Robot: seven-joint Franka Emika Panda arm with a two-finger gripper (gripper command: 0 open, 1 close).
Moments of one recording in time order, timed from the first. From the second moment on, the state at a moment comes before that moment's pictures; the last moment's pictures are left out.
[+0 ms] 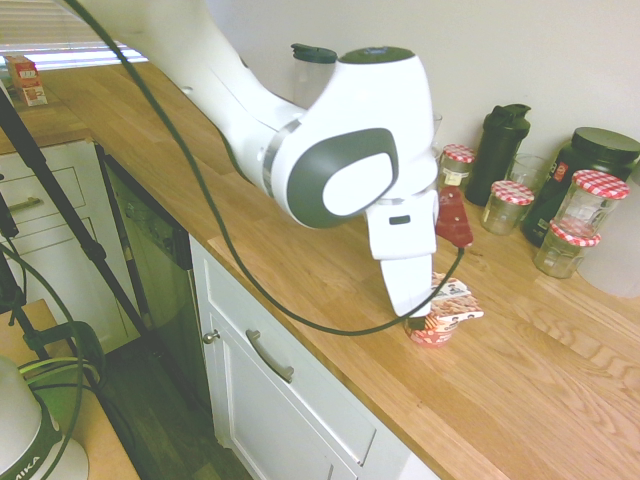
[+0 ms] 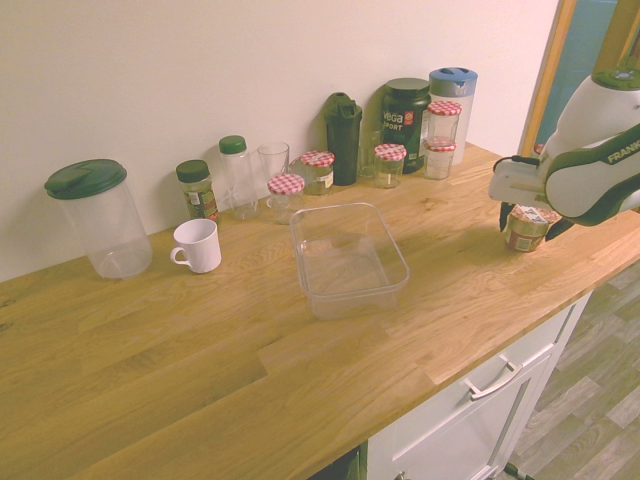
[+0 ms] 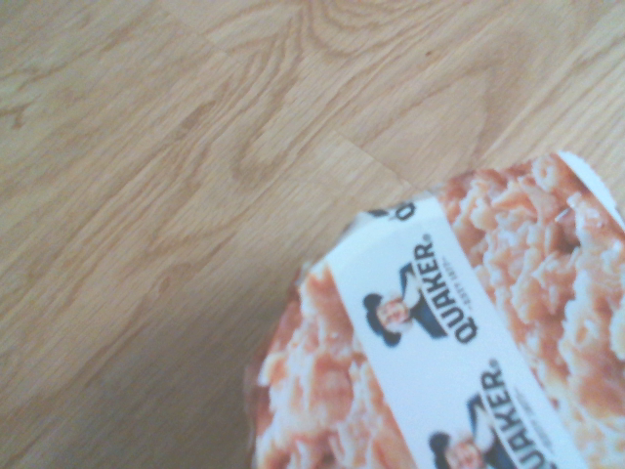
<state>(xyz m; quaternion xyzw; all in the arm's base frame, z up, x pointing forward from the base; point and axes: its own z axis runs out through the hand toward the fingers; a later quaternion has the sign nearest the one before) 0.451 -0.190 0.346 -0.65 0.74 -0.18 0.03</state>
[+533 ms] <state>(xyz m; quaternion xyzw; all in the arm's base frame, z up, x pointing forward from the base) 0.478 -0.195 0.344 -0.65 0.73 -0.21 0.04</state>
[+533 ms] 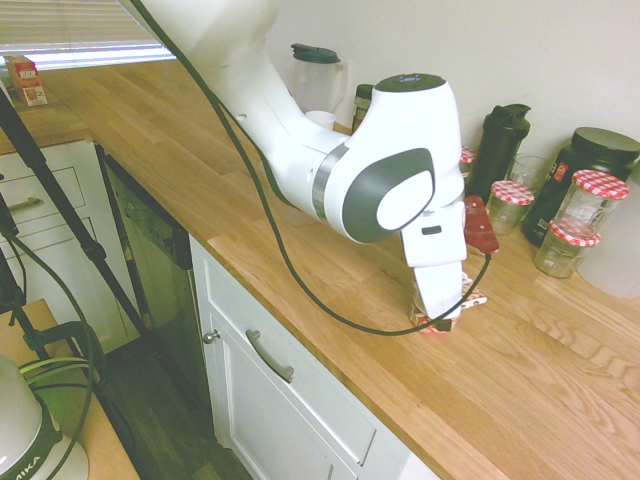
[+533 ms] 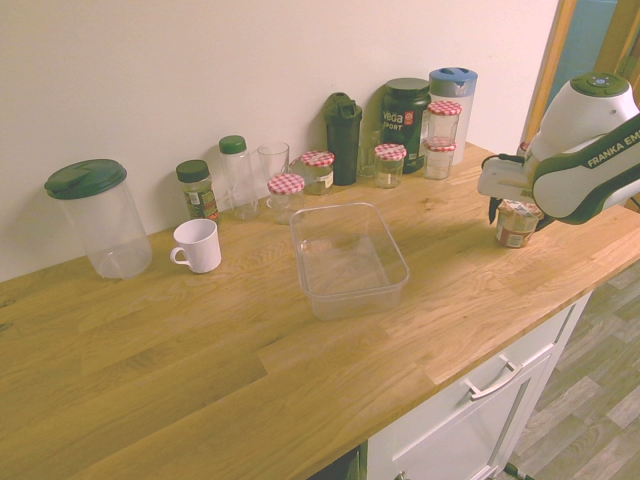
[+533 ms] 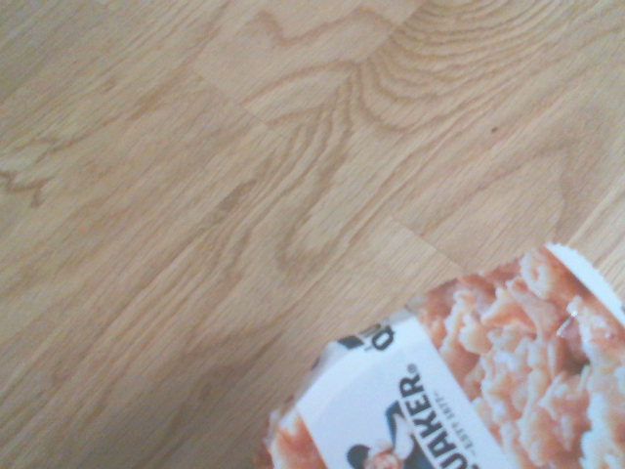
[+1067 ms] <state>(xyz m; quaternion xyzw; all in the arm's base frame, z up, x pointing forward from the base) 0.477 -0.191 0.344 -0.65 0.73 -0.20 0.04</state>
